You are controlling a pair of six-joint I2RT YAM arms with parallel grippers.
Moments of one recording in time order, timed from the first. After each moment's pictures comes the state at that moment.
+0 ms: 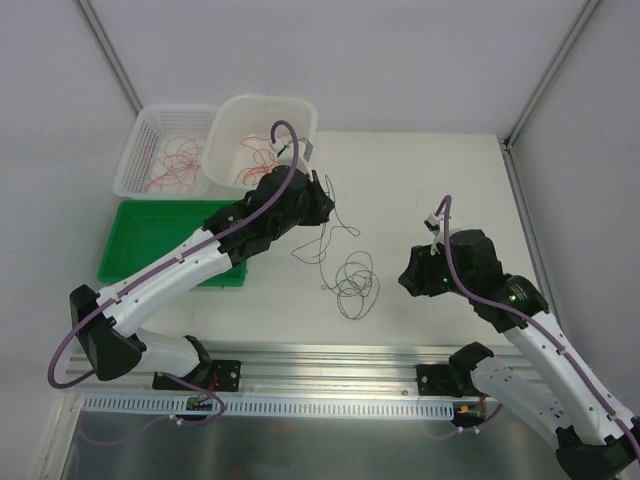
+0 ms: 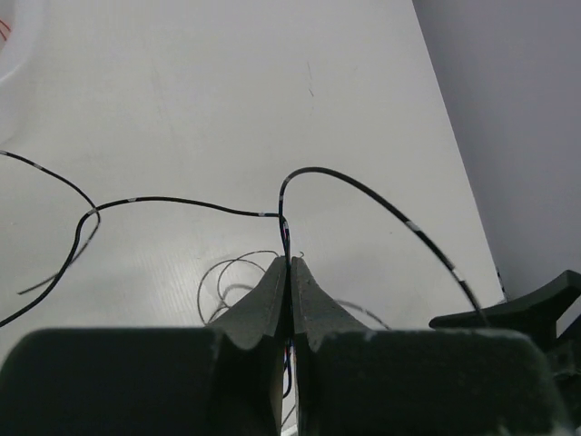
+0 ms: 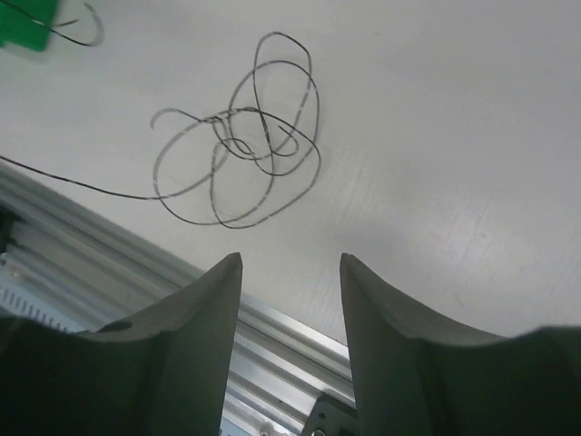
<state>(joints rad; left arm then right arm) -0.85 1.33 1.33 -0.42 -0.28 -0.66 0.54 0.75 0.82 -0.82 -0.05 0.30</state>
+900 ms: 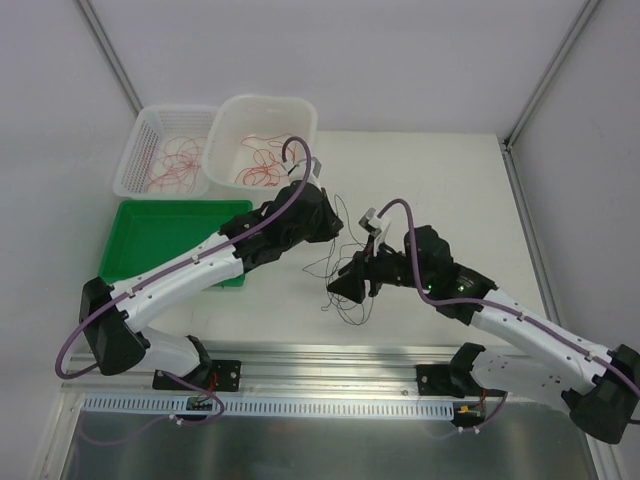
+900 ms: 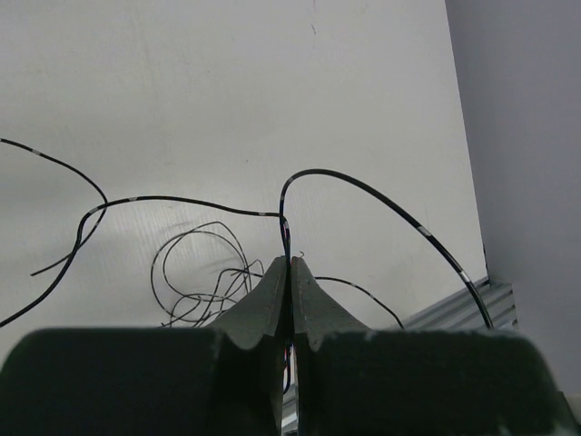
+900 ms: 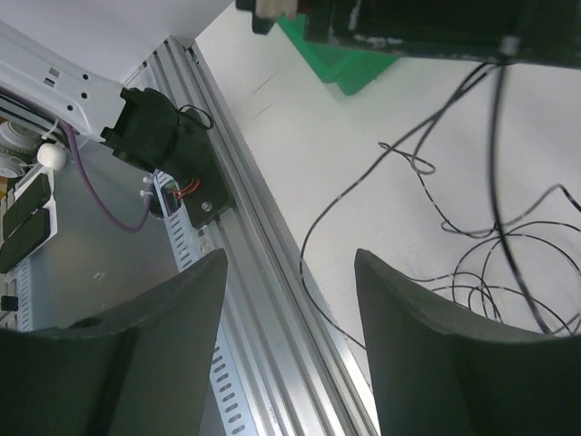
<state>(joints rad) -0.92 1.37 1.27 -0.43 -0.25 -0.80 0.85 0.92 0.76 -0.15 -0.41 0.38</state>
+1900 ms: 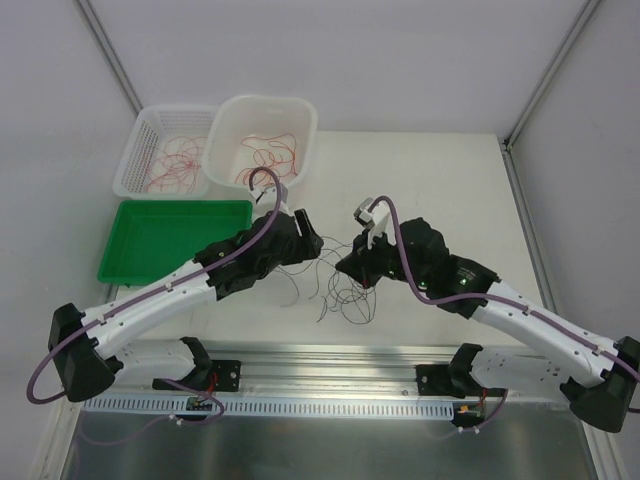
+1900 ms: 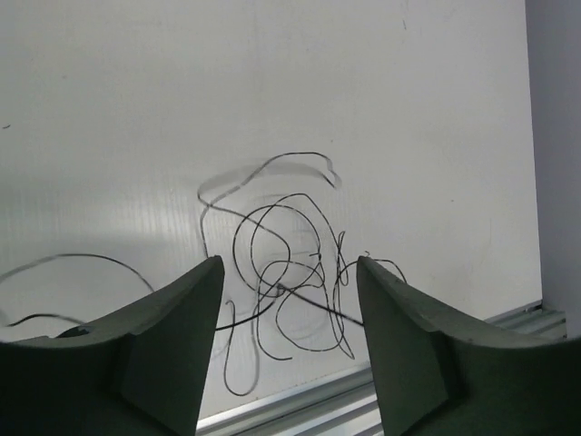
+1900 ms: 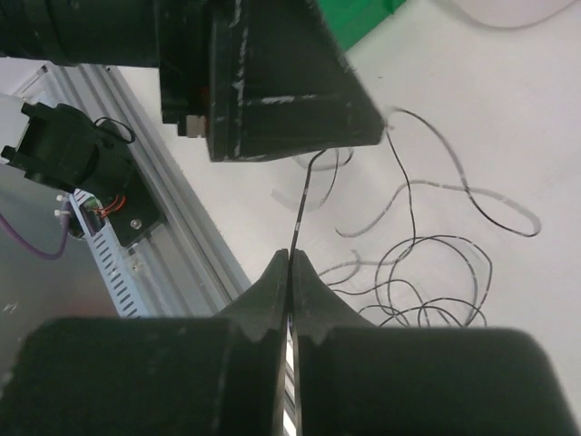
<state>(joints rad) -0.92 1.17 1.01 -0.43 -0.38 -0.88 0.95 1.00 0.91 -0.31 -0.15 0.26</state>
